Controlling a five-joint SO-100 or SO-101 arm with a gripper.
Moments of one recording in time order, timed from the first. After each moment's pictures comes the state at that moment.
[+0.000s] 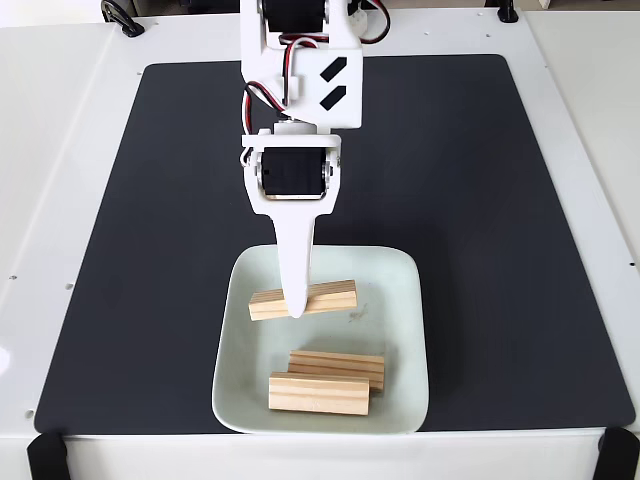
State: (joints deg) arm -8.0 55.7 52.0 44.4 2.3
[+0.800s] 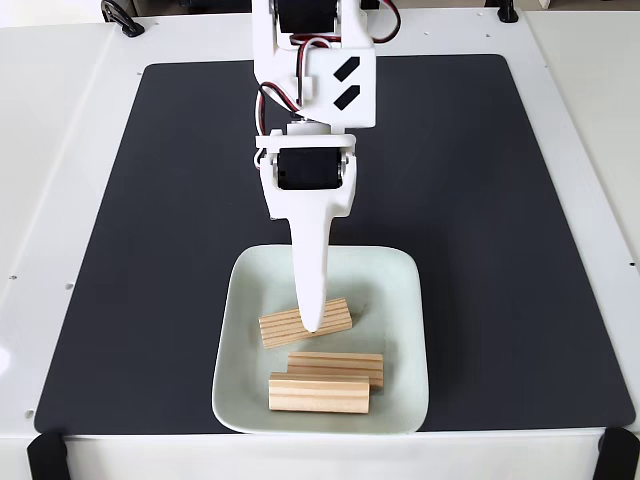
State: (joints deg) arm -9.7 55.7 52.0 44.3 2.3
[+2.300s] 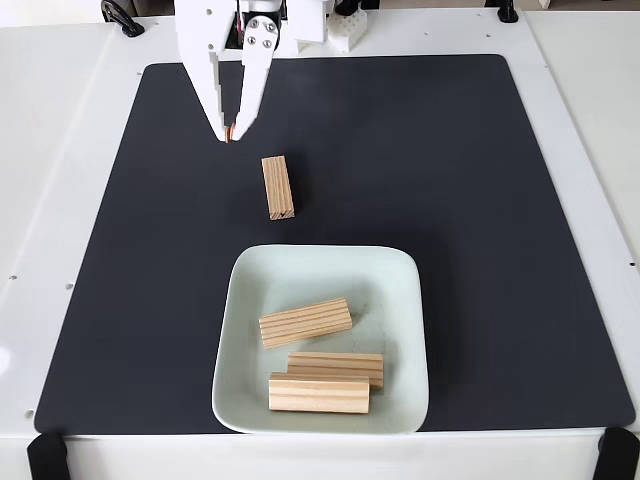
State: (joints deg) arm 4.9 101.9 102.1 65.4 -102.7
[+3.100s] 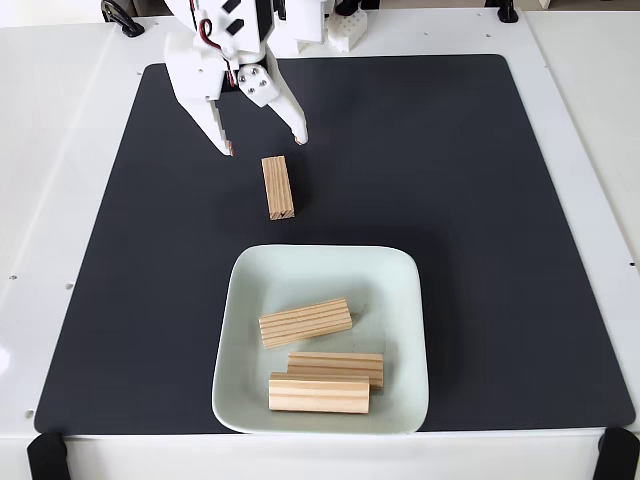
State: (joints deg) arm 6.9 80.6 84.6 79.5 -109.4
